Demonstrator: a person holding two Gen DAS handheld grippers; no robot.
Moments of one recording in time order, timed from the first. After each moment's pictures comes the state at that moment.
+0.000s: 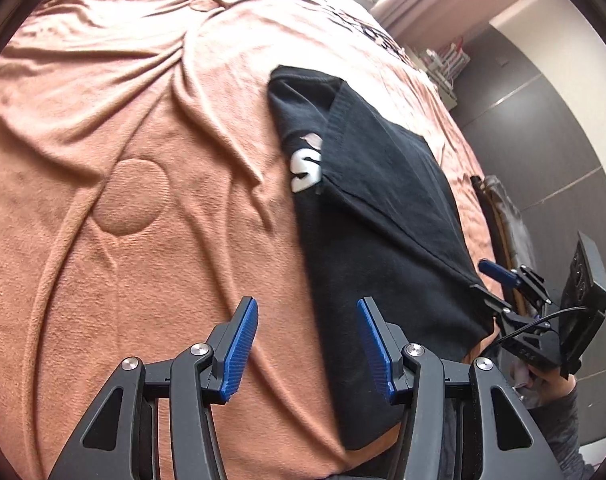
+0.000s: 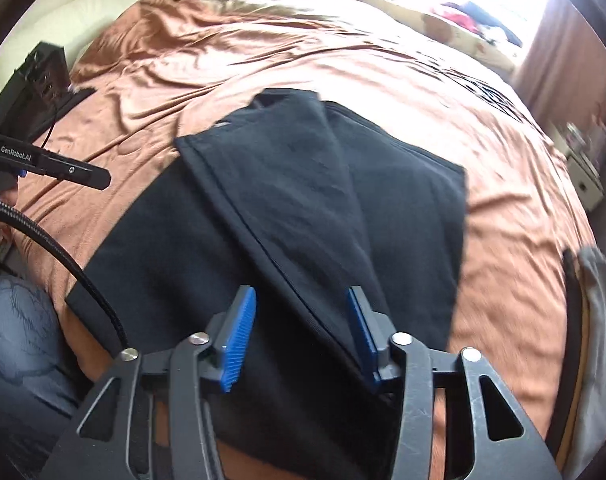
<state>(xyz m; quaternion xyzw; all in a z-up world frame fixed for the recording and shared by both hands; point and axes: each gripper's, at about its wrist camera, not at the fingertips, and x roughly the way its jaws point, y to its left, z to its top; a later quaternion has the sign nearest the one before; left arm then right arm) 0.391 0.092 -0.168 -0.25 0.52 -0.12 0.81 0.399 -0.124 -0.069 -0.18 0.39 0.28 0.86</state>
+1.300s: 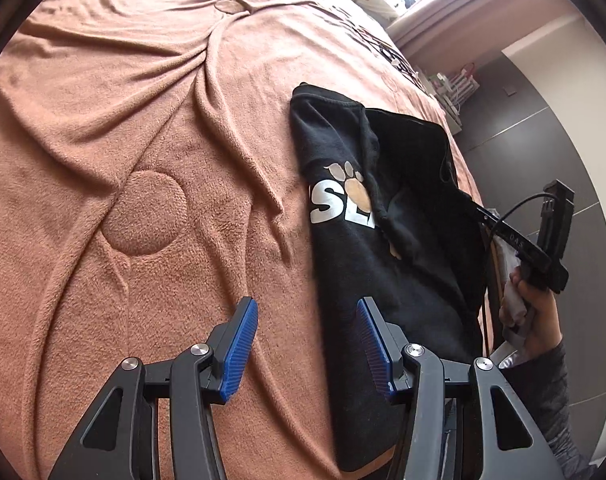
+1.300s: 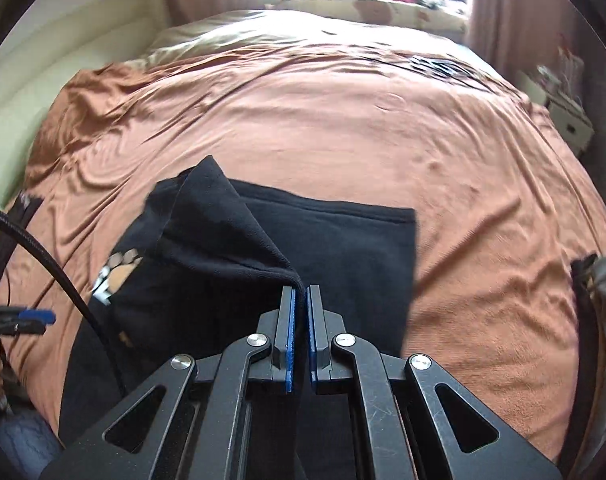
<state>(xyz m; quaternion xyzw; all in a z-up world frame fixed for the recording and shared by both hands) 0.401 0.108 -0.170 -0.29 0.50 -0.10 0.81 0.544 -0.159 -0.081 -0.03 0.41 0.22 0.89</state>
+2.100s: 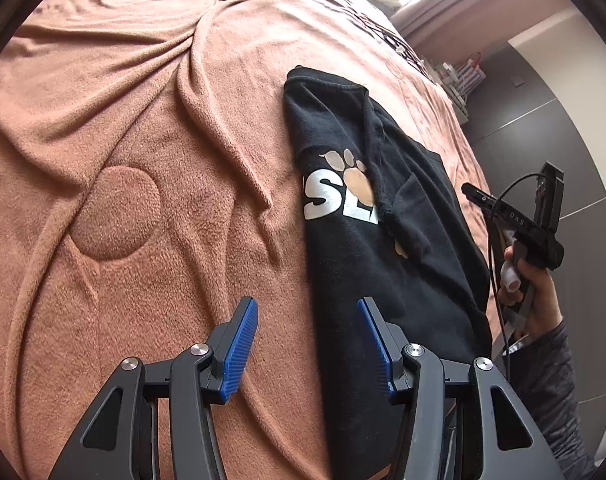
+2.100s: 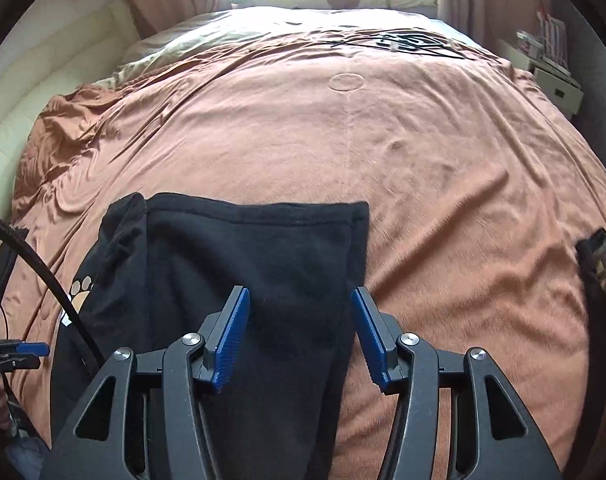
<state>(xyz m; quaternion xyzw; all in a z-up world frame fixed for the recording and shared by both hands) 0.420 0.090 -0.182 -0.28 0.52 -0.10 0.80 0.598 -0.177 -0.105 0.01 0.42 0.21 0.88</state>
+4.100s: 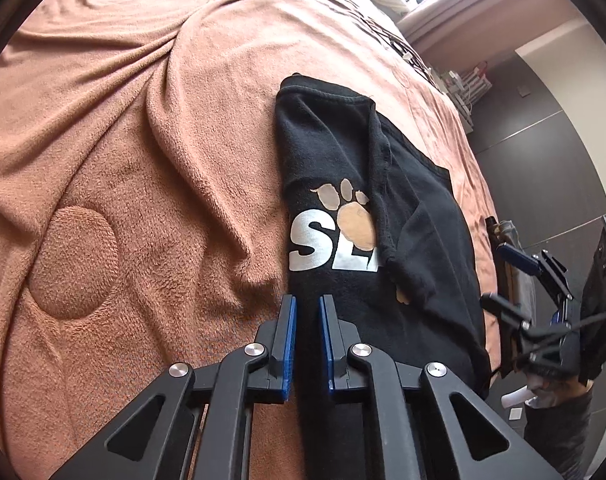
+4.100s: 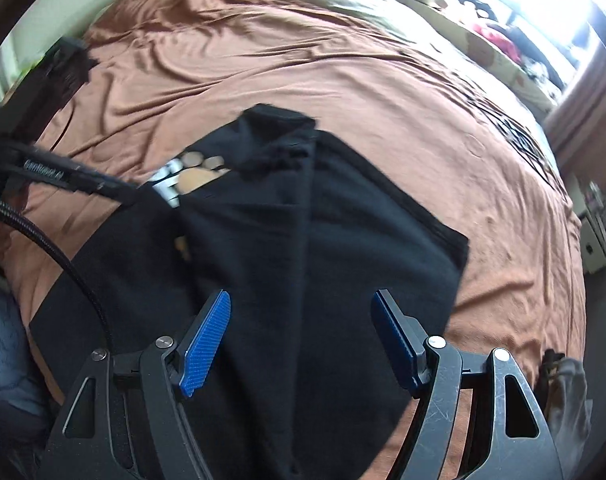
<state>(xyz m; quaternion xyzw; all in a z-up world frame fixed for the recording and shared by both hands) 0.447 0.090 -0.188 -0.29 0.52 -0.09 0.80 0.475 -0.064 -0.070 -0.26 0.39 0.31 0.83</state>
